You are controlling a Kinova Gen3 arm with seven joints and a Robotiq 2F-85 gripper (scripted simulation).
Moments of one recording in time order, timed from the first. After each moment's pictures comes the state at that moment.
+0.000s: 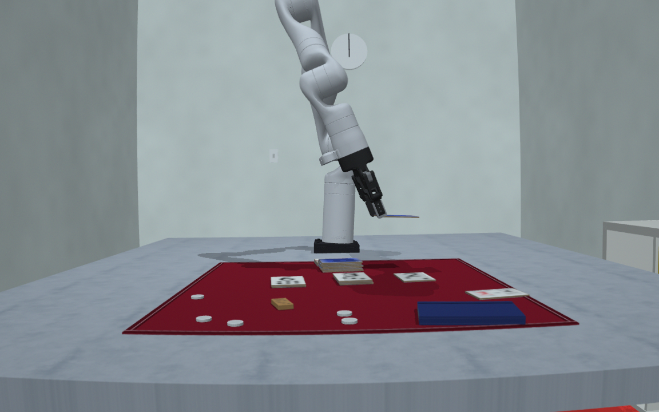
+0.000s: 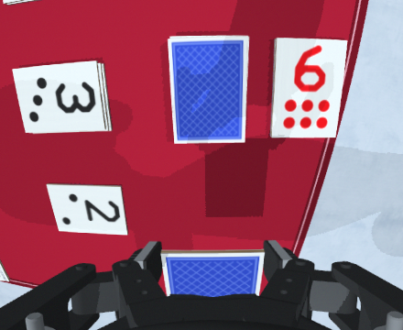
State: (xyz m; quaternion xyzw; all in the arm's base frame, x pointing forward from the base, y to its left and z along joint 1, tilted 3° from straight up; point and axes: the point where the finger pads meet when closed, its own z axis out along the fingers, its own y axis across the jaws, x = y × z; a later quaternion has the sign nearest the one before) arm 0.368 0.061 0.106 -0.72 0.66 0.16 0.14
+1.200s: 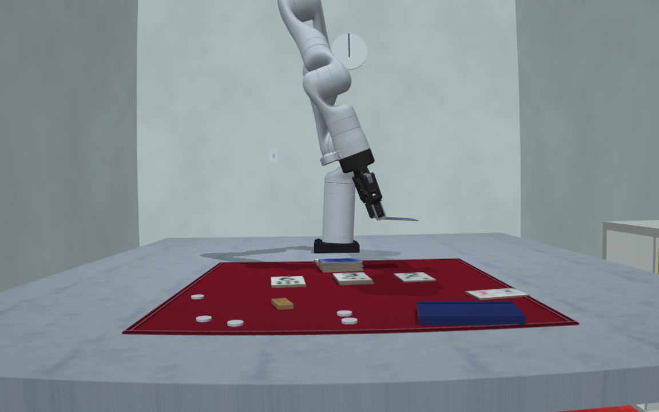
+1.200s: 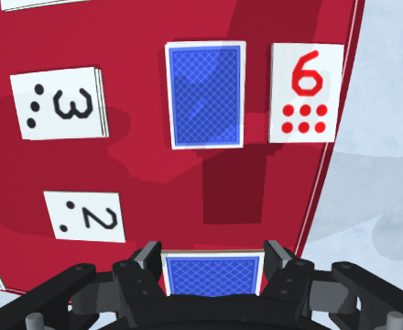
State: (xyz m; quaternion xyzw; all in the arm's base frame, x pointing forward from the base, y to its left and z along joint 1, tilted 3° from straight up) arm 0.367 0.060 0.101 -0.72 0.66 0.15 0.13
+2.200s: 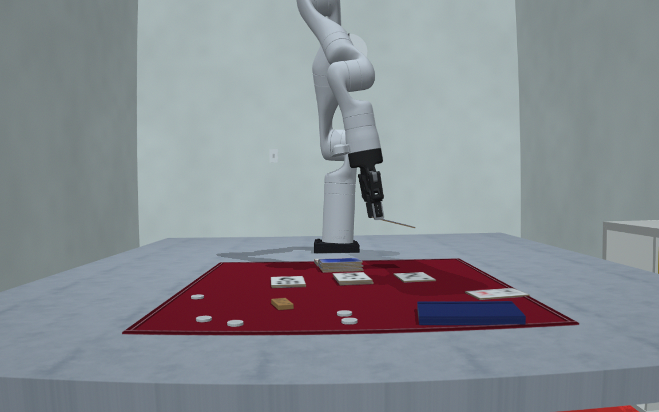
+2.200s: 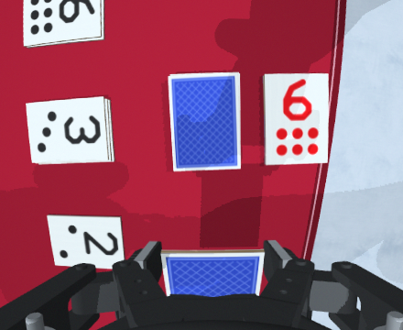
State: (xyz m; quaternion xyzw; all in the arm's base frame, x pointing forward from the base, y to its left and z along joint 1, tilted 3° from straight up) arm 0.367 0.057 0.101 -0.73 0.68 0.09 0.07
